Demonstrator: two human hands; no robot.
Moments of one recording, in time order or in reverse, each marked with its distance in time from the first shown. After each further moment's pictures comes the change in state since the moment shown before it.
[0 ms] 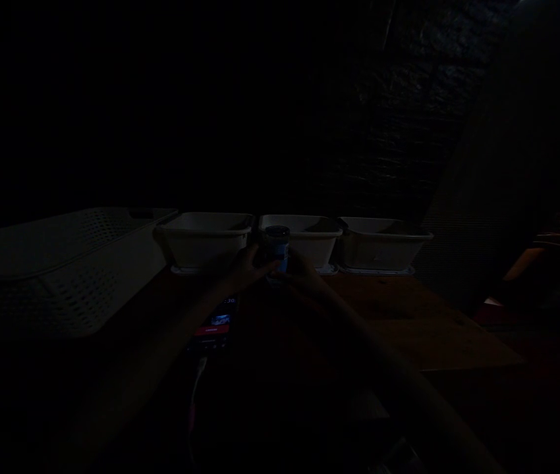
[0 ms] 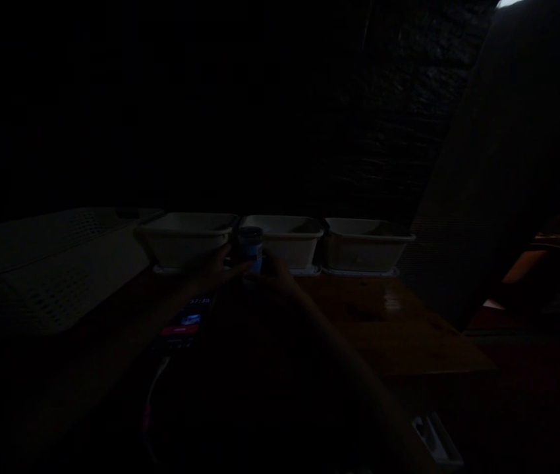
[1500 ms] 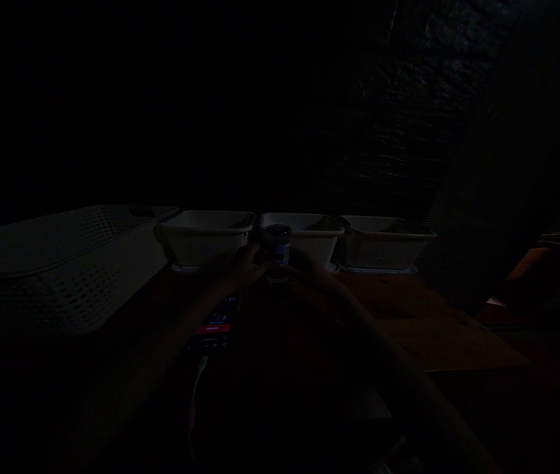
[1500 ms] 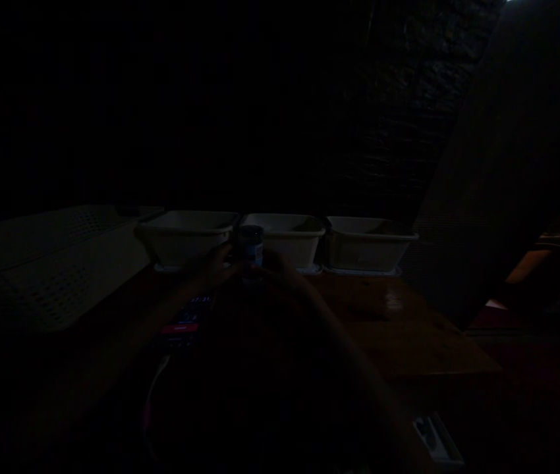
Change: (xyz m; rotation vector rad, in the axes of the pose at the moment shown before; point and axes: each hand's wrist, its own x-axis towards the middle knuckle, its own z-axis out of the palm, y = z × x) left_hand 0.002 -0.003 -0.004 0.105 0.018 0.071; right_hand -0.002 -0.029 -0.010 -0.022 -0.127 0.025
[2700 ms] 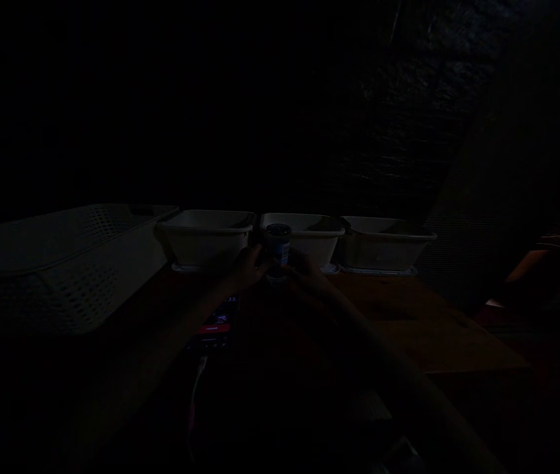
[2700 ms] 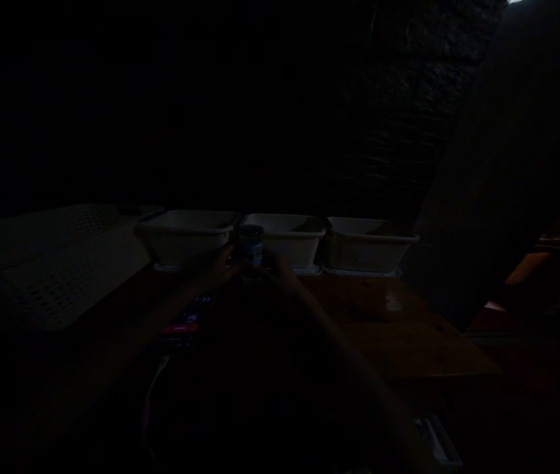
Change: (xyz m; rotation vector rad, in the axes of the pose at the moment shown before) left_hand 0.000 -0.007 0.007 0.038 0.011 0.023; right_hand 0.000 0.020 0.004 -0.101 0.106 -0.045
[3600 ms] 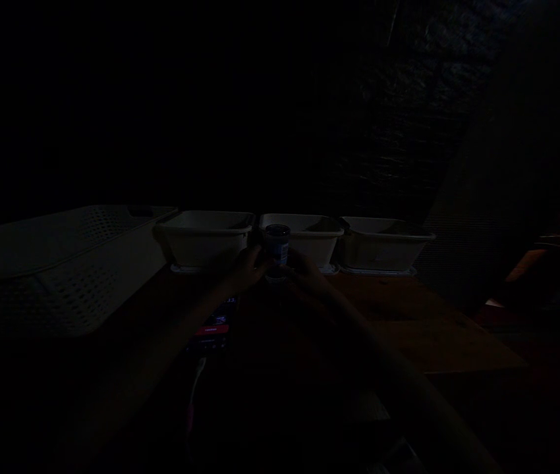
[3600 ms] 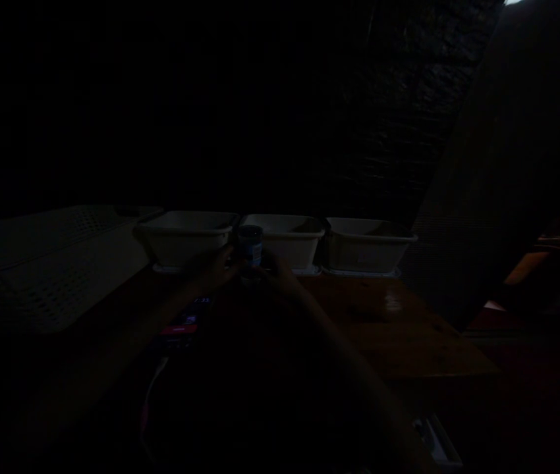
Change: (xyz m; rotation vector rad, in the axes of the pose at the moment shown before) left_hand -0.001 0.002 -0.001 -0.008 -0.021 -0.027; right_hand 0.000 -0.003 0.000 -0.020 0.007 -0.023
